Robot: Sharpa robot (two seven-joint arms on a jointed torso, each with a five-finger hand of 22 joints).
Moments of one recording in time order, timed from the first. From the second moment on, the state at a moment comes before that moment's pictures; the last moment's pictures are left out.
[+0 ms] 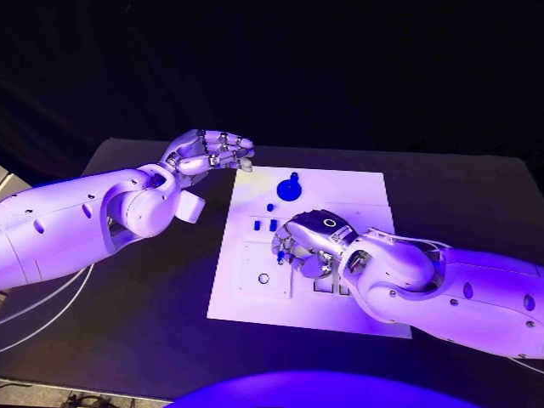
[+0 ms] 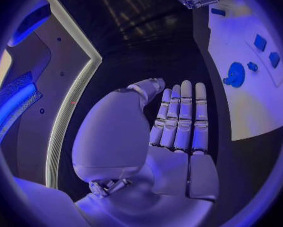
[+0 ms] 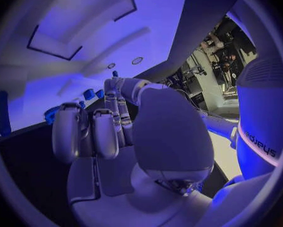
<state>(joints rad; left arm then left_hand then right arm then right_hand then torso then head) 1.20 -0.86 -0.03 1.42 -0.16 -0.09 0.40 1.41 -0.21 0.52 0.09 0.31 0.92 0.19 0.23 0.39 1.12 0.13 0.14 0.07 0.99 0.09 0.47 0.30 0.17 0.78 0.21 0.50 0.48 1.12 -0.71 -0.16 1.74 -1.71 -0.39 -0.23 1.43 -0.22 0.73 0.06 0.17 1.06 0.13 0.27 0.39 1.29 0.06 0.06 0.11 1.46 -0.01 1.40 1.19 0.07 1.46 0.09 1.31 1.31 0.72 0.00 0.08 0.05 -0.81</state>
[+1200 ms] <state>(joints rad) 1.20 -0.86 -0.03 1.41 -0.16 -0.08 0.40 1.41 -0.21 0.52 0.09 0.31 0.92 0.19 0.23 0.39 1.12 0.13 0.14 0.07 0.99 0.09 0.46 0.31 0.17 0.78 0.21 0.50 0.48 1.11 -0.70 -0.16 1.72 -1.75 -0.38 -0.24 1.42 -0.22 0.73 0.06 0.17 1.06 0.13 0.26 0.39 1.29 0.06 0.07 0.11 1.46 -0.01 1.40 1.19 0.07 1.46 0.09 1.31 1.31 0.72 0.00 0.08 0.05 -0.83</state>
